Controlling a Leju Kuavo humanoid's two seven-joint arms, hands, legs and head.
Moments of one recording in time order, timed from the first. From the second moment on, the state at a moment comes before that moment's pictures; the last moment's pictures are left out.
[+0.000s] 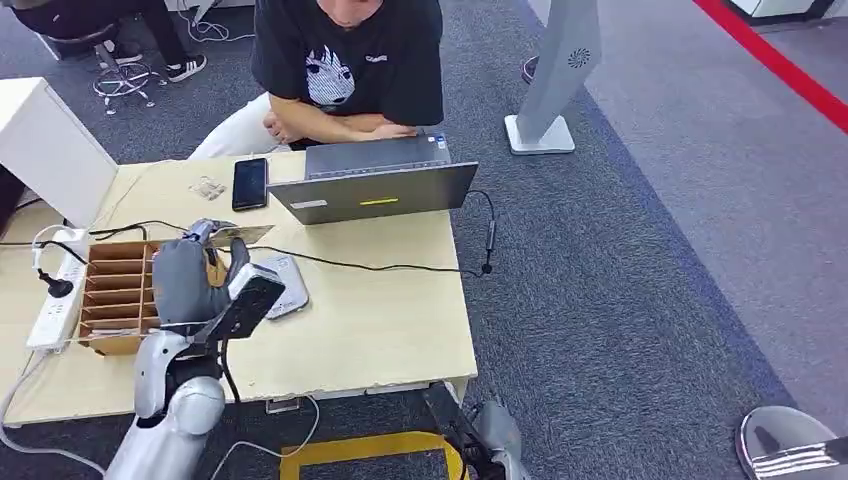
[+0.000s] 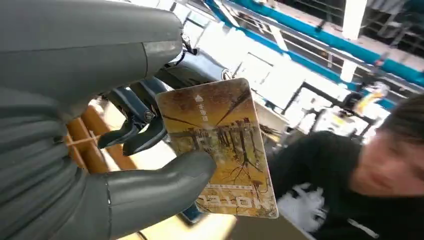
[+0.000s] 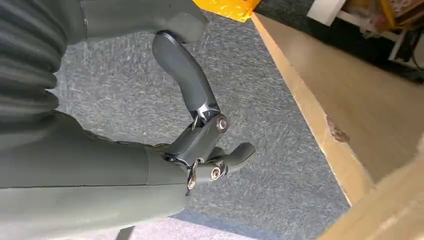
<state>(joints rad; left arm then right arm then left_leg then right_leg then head) -0.37 -0.04 -0.40 -1.23 -0.86 0.49 -0.12 -0.09 0.11 0.49 -0.80 0.43 -0.63 0.29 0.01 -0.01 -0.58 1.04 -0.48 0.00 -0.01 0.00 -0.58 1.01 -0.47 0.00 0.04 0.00</state>
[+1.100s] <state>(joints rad) -0.38 -0.12 -0.33 -1.03 -0.82 0.49 -0.22 -0.13 0.11 0.50 -0.75 0.38 -0.64 0.24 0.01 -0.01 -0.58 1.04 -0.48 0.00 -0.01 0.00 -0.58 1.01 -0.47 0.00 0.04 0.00</state>
